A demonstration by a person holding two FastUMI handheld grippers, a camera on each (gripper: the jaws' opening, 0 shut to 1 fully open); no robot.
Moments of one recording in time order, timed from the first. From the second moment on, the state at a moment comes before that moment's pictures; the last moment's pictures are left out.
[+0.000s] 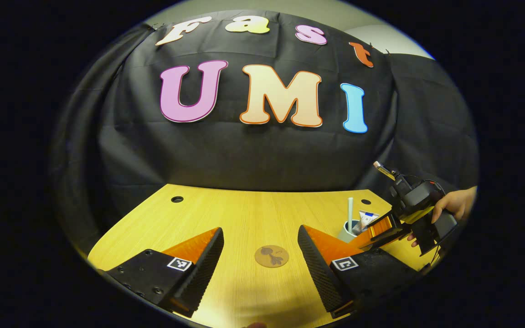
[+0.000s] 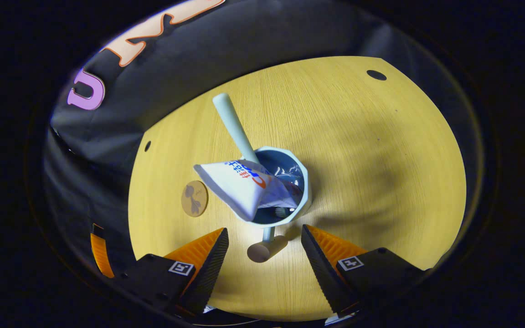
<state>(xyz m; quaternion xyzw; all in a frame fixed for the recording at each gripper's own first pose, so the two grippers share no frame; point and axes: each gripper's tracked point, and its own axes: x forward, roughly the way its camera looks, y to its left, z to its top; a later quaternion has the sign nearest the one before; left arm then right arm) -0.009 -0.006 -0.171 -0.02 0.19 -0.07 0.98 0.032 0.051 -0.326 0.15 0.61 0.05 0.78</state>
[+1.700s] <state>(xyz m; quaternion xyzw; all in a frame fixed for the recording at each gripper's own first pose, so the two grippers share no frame) -0.016 0.068 -0.190 -0.03 0.21 -0.01 0.98 0.049 0.103 -0.331 0.05 0.62 0.12 0.78</state>
